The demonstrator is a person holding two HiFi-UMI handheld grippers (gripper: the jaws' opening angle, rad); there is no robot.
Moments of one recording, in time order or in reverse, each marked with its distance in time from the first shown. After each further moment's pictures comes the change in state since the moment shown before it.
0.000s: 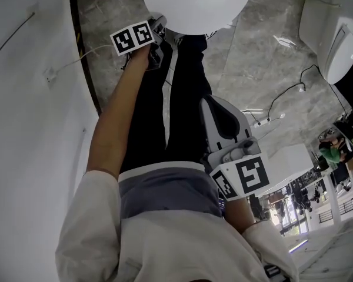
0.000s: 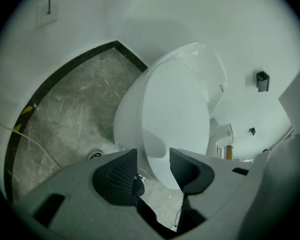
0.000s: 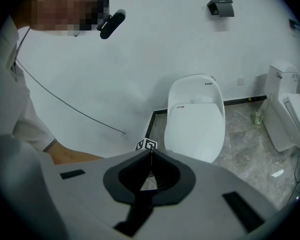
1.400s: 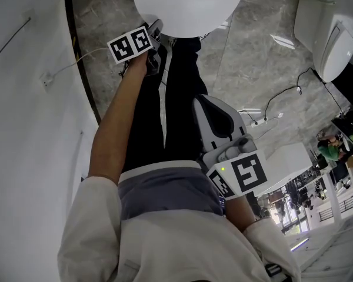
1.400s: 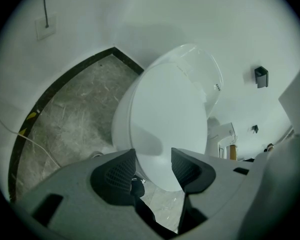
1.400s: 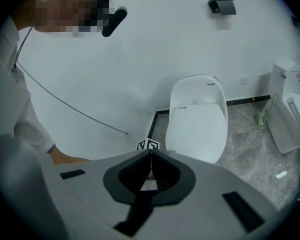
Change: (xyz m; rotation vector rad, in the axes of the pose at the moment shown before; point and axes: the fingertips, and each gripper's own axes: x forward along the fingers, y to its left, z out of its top) left arm -0.009 -0.024 -0.001 0.029 -0.034 0.043; right arm -0.004 -0.005 0.010 -0.005 0.008 0.038
